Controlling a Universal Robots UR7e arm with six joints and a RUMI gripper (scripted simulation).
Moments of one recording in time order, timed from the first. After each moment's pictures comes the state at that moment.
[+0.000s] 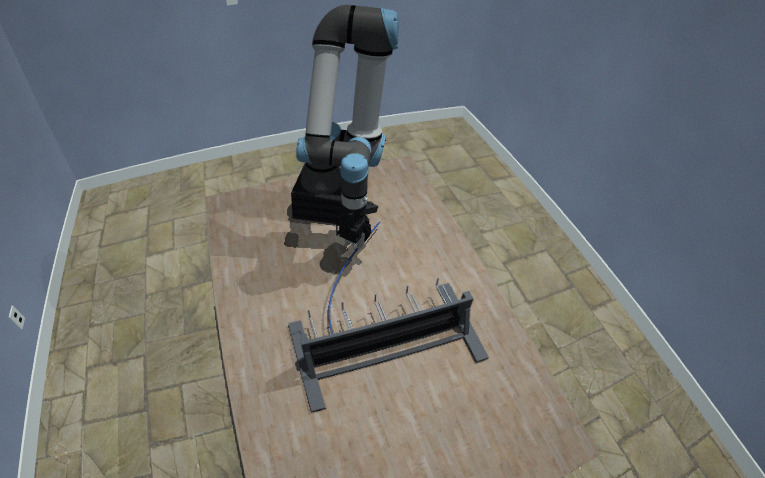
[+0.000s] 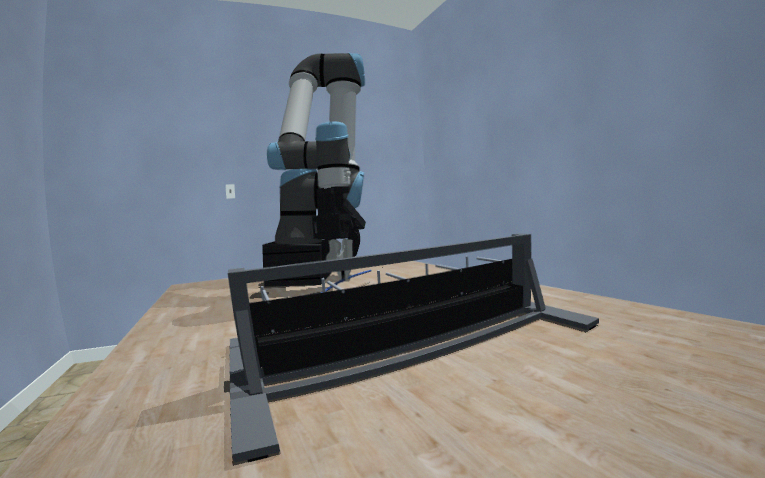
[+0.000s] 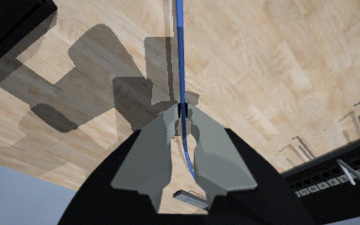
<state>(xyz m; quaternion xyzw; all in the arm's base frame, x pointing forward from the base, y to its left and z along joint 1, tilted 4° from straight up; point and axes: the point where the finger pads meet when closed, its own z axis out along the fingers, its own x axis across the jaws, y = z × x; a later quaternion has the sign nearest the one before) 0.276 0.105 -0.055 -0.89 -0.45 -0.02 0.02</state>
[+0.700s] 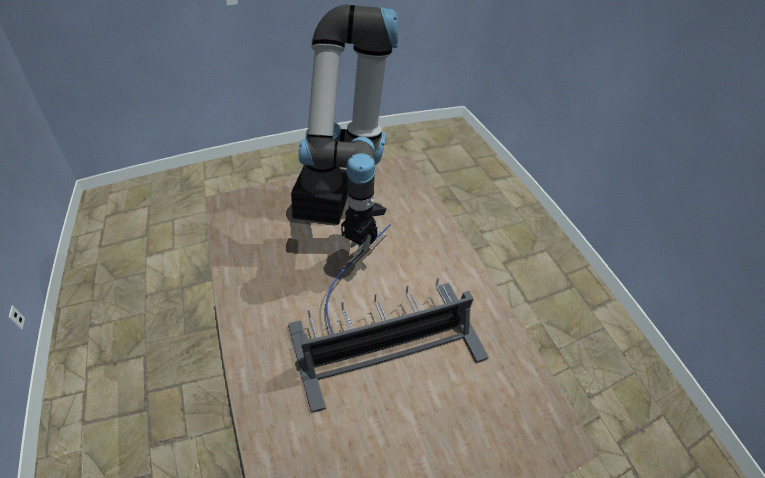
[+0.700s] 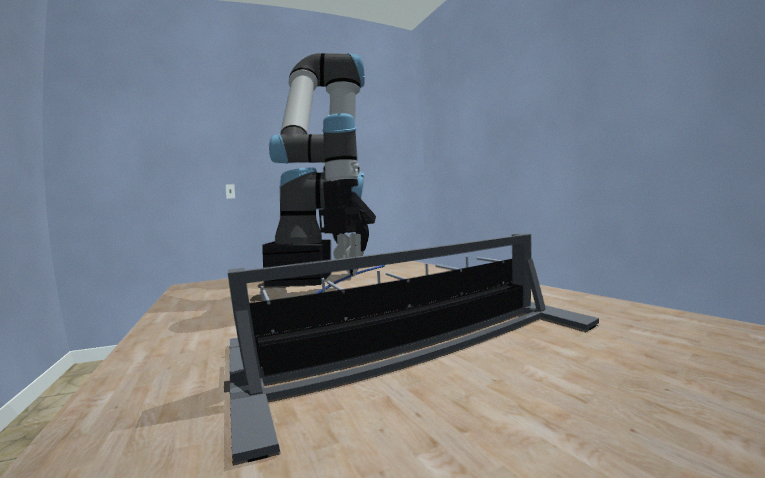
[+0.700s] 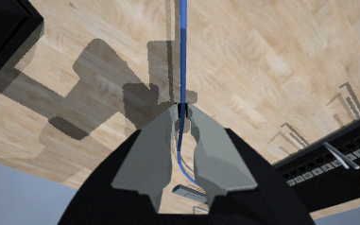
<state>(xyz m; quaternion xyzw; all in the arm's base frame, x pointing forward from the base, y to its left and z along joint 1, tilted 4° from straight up) 0.298 0.122 -0.040 -0.91 -0.41 -0.02 0.03</state>
